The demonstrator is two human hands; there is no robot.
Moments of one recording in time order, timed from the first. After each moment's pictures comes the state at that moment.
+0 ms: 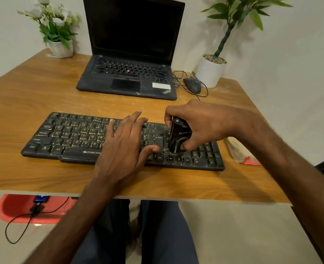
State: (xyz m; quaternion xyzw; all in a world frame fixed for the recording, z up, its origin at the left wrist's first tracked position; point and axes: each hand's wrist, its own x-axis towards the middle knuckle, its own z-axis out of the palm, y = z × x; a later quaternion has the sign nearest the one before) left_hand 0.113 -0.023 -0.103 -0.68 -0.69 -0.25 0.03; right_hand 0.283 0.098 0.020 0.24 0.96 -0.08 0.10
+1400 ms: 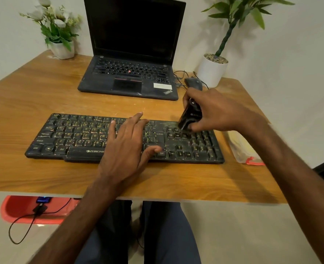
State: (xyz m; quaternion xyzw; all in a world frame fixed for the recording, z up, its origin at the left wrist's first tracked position) left_hand 0.112 -0.019 -0.108 -0.67 -0.69 -0.26 0.03; right_hand 0.305 0.134 0.008 0.31 0.95 -0.07 -0.04
